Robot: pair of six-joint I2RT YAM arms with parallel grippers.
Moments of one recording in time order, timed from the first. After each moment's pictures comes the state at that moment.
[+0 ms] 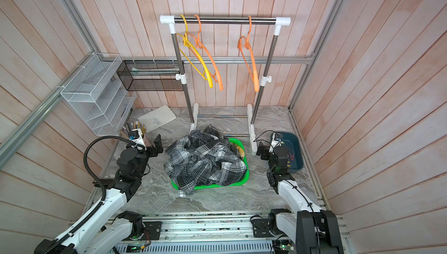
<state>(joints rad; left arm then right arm) -0.22 0.90 0.43 0.33 -0.27 -0.12 0.04 1.13 0.31 0.52 0.12 0.11</state>
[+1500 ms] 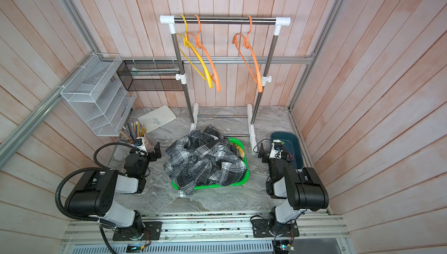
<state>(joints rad) 0.02 1.56 0.27 1.14 0.00 -0.04 -0.02 1.58 0.14 1.41 0.00 0.01</state>
